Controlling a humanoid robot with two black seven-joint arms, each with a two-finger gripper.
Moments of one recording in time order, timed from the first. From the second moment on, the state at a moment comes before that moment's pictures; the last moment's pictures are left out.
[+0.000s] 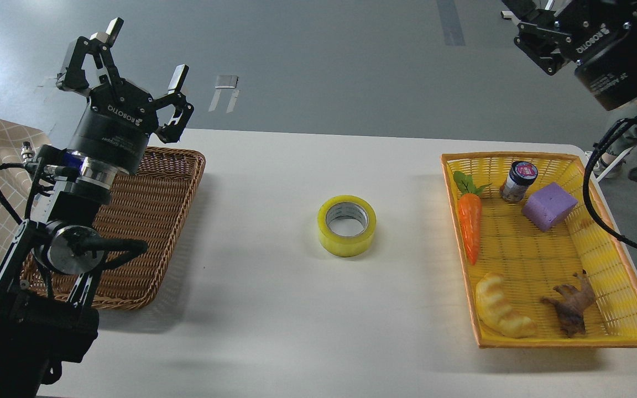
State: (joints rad) left arm -0.19 0.17 -1.53 -1.60 0.55 -0.29 -0.10; right arm 0.51 -0.35 1.52 1.55 -0.89 0.49 0.02
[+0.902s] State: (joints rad) left arm -0.19 0.01 -1.53 -1.66 0.83 -0.24 -0.13; right arm 0.34 -0.11 1.69 1.55 -0.76 0.49 0.01
